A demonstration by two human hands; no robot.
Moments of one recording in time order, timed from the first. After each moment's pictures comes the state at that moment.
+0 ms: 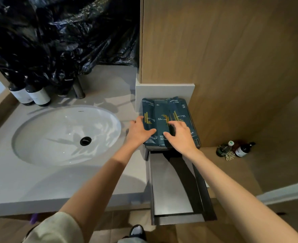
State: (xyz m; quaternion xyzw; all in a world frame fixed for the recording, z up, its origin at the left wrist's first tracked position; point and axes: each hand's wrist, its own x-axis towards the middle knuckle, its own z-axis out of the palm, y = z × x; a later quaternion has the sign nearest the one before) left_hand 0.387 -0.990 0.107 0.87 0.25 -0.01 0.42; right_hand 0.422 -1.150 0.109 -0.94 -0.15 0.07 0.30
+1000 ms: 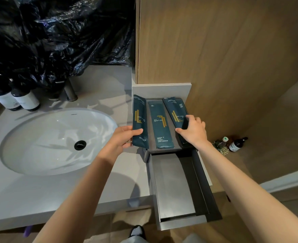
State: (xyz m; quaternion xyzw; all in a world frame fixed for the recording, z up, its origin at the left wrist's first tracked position) left_hand 0.367 -0.946 0.118 0.61 0.28 -0.08 0.74; right_hand 0.455 -1.169 0.121 -0.97 -0.02 0.05 0.22
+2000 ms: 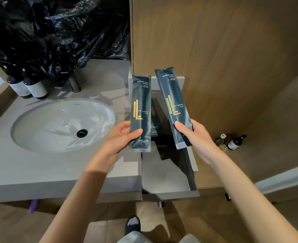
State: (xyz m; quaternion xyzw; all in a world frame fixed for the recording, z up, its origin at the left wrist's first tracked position) left_hand 0.277 -1.012 0.157 0.62 0.22 0.02 0.76; right_hand 0.347 -1.226 0.185 -0.74 -0.11 0.21 0.63
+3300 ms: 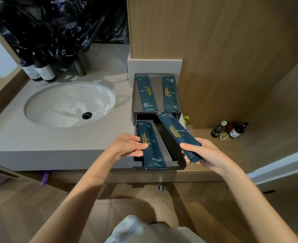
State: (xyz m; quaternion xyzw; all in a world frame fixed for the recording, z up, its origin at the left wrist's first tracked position) left_hand 0.223 -1.072 0.115 0.65 0.32 -0.16 0.67; right_hand 0.285 -1.319 0.149 -0.69 0.02 0.40 0.61
